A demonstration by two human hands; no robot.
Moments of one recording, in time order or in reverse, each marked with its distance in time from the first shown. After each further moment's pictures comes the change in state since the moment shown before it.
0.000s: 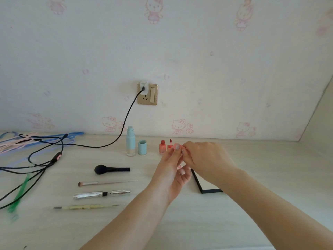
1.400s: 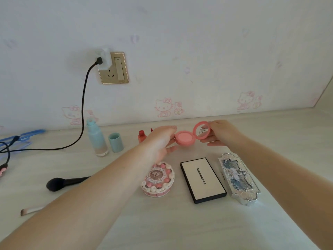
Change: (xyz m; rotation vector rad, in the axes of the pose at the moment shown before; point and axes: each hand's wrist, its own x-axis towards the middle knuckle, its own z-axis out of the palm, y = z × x) left_hand 0.158 0.001 -0.001 0.569 0.274 -0.170; right_hand 0.065 0.152 0.132 1.237 -0.234 0.854
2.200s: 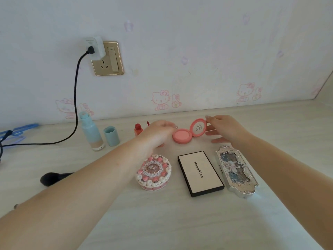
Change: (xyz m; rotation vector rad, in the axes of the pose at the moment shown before) left_hand 0.004 -0.005 -0.012 0.532 0.010 0.211; right_hand 0.001 0.013 -0.009 -0.006 0.037 -0.004
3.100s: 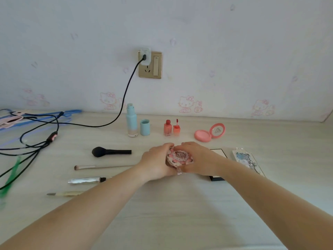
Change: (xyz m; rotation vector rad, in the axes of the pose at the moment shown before) left_hand -0.093 -0.074 -0.048 0.652 0.017 0.261; right_hand -0.113 -0.014 0.103 -0.785 -0.475 -0.551
